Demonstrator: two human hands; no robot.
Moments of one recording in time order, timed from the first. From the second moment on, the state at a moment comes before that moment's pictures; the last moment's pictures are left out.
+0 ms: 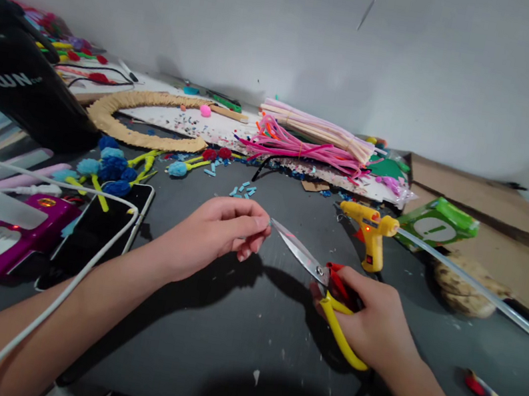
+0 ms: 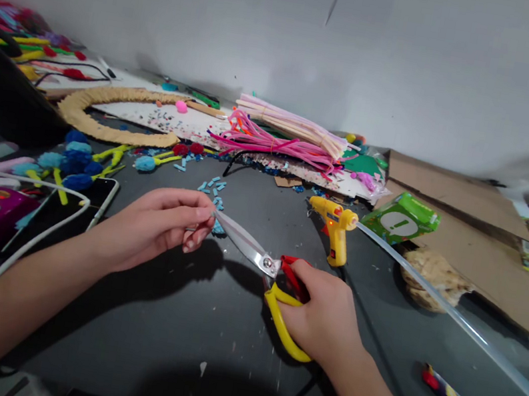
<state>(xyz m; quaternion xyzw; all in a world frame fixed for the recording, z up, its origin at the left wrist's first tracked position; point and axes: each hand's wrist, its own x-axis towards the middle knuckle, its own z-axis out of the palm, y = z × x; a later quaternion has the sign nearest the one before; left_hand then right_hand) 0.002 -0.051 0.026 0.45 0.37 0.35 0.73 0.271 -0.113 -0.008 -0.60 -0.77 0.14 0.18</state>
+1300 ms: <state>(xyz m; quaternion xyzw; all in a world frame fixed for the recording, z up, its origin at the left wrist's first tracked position) 0.002 -0.053 0.029 0.45 0.37 0.35 0.73 0.269 -0.113 -0.003 -0.60 -0.77 0.13 0.18</state>
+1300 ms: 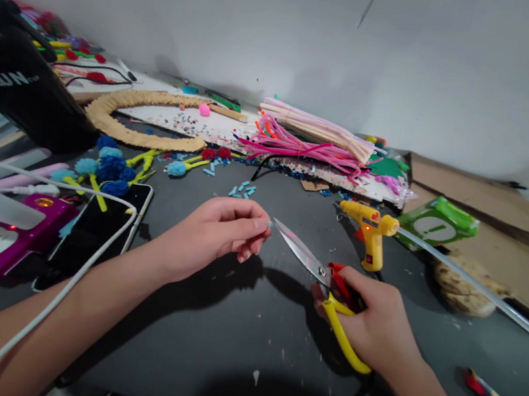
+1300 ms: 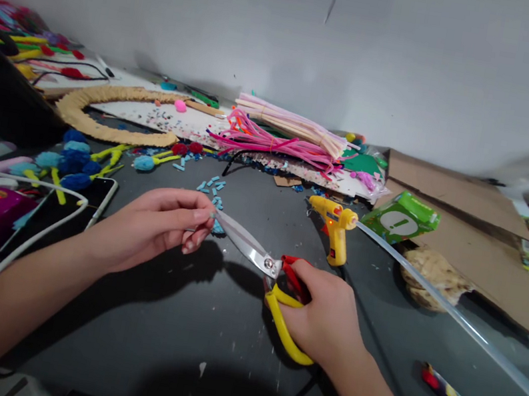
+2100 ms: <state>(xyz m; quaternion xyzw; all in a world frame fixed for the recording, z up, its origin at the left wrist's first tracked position) 0.002 -0.052 0.028 0.45 0.37 0.35 0.73 0.271 -0.112 -0.005 -0.59 -0.78 0.12 0.17</state>
